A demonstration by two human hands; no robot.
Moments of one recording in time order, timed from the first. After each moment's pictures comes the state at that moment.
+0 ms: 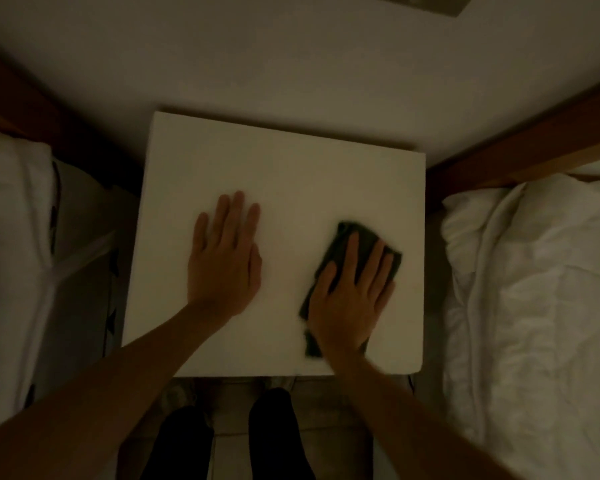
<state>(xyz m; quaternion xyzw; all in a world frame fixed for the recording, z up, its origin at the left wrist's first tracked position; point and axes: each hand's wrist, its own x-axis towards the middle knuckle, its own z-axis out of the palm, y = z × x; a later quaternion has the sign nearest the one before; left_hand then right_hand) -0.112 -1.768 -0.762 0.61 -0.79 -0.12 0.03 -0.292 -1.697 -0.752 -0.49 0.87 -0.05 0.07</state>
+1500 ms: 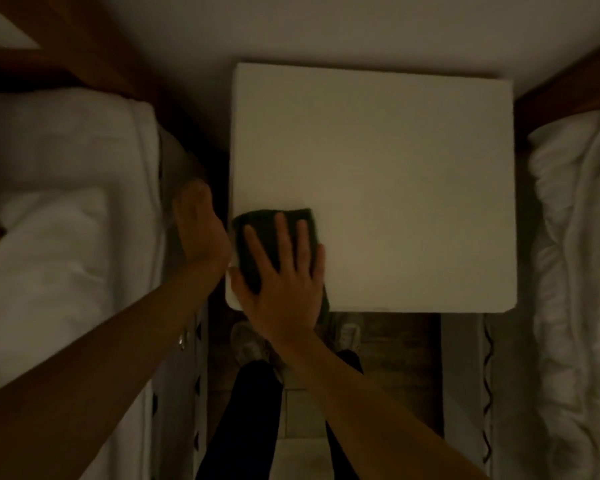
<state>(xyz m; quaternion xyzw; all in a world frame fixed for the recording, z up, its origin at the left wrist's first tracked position) 0.010 -1.747 -0.737 0.75 -0.27 -0.46 0.39 -0.089 -1.646 -0.752 -0.67 0.71 -0.11 0.15</state>
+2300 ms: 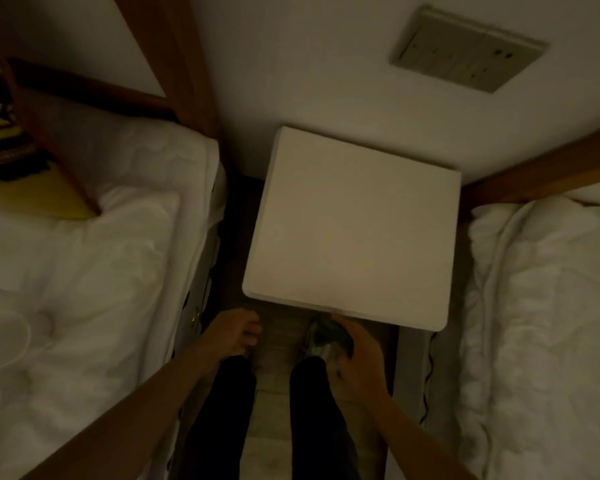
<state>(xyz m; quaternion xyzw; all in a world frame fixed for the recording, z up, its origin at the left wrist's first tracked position) 0.037 -1.609 -0.643 0.69 -0.10 -0.71 0.06 -0.217 -1.546 -0.645 -0.54 0.72 -0.12 0.42</state>
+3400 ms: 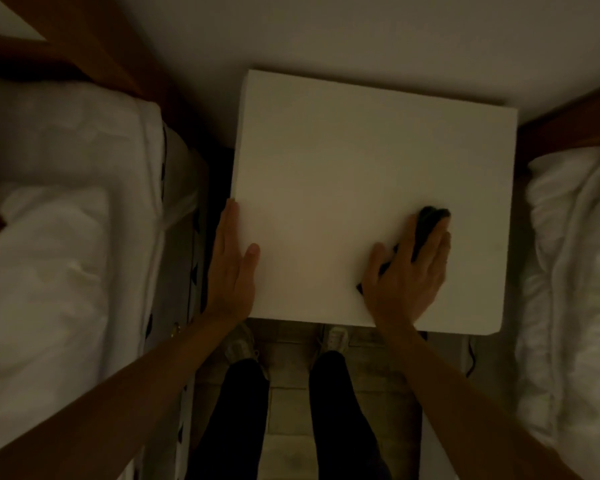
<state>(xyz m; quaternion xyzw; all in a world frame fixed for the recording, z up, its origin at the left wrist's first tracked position) -0.005 -1.688 -0.750 0.64 -0.52 -0.46 0.31 -0.251 -1.667 -0.746 -0.51 0.85 -0.08 0.05</state>
